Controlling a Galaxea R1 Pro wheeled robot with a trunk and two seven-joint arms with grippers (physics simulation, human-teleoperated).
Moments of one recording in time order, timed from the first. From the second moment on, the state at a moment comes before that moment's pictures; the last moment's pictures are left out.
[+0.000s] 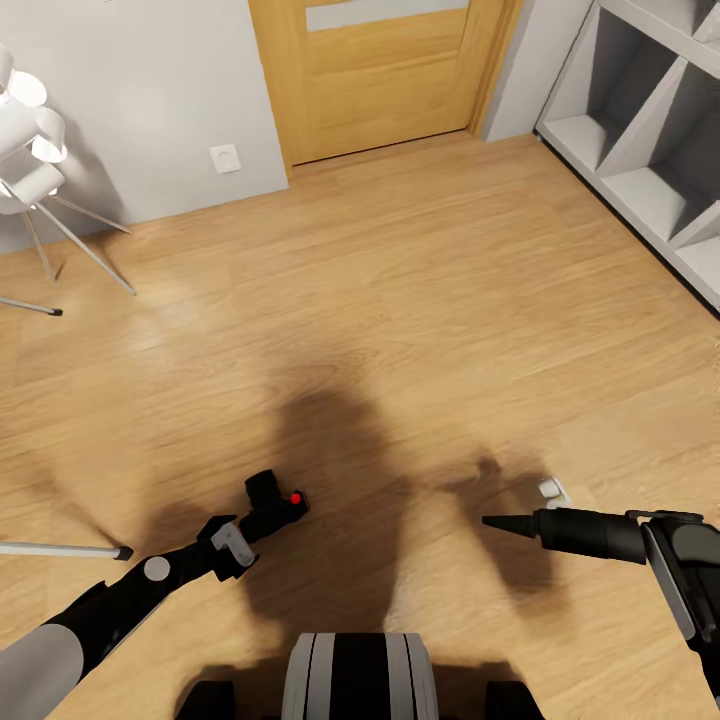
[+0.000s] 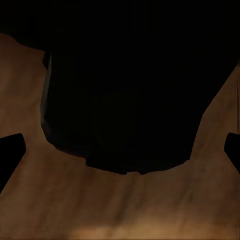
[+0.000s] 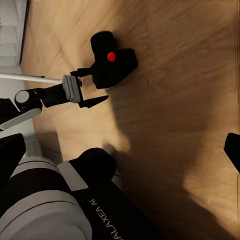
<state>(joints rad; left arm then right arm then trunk) -0.69 0.36 -0.73 -0.58 0.07 -0.16 -0.30 -0.44 -0.34 -0.20 -1.37 -0.07 1.04 1.34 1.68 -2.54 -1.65</state>
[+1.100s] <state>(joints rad) -0.68 0.36 -0.73 -0.58 0.05 -0.17 -0.27 -0.44 -0.33 -0.19 -1.33 -0.07 1.04 1.34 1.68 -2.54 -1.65</state>
